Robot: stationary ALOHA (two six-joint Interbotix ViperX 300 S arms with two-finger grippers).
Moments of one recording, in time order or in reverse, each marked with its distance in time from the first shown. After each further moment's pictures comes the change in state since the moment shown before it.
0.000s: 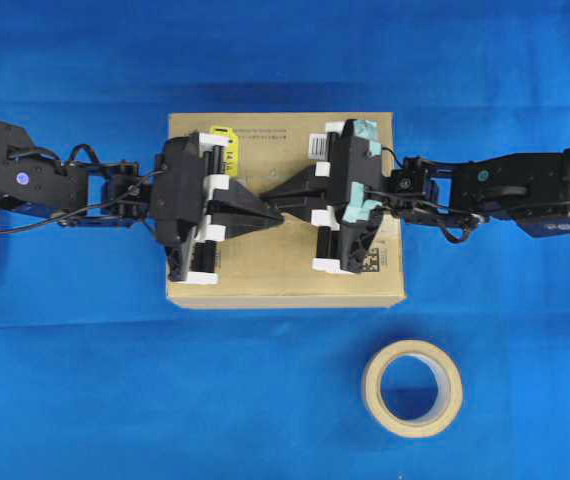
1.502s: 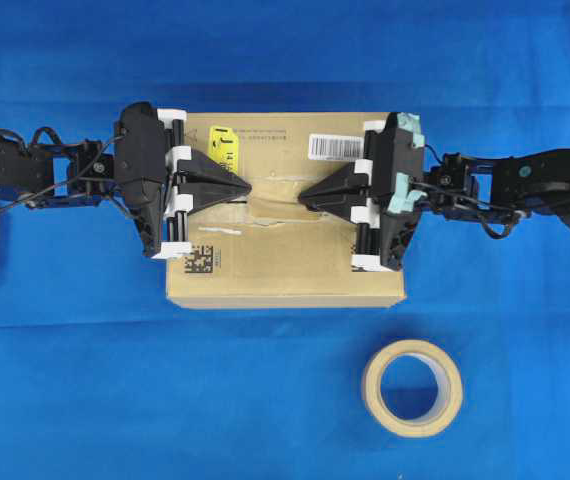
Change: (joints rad) left arm 0.080 -0.080 0.110 -0.006 0.006 -0.063; right arm -0.023 -0.101 0.133 -0.046 0.017 0.052
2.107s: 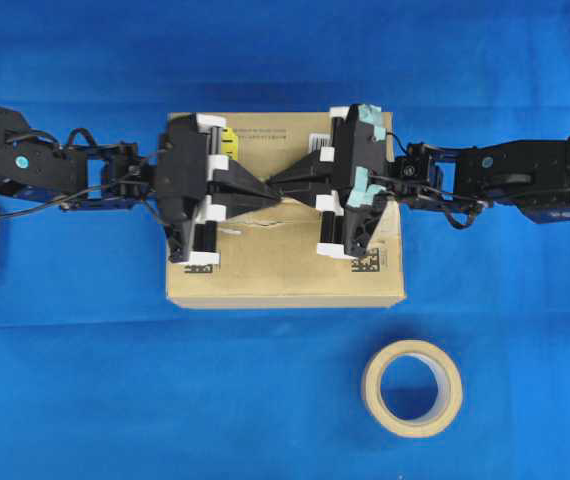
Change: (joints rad) left arm -0.023 0.069 -0.118 0.000 0.014 0.074; right arm -0.023 0.089 -0.126 -0.060 -0.011 0.000
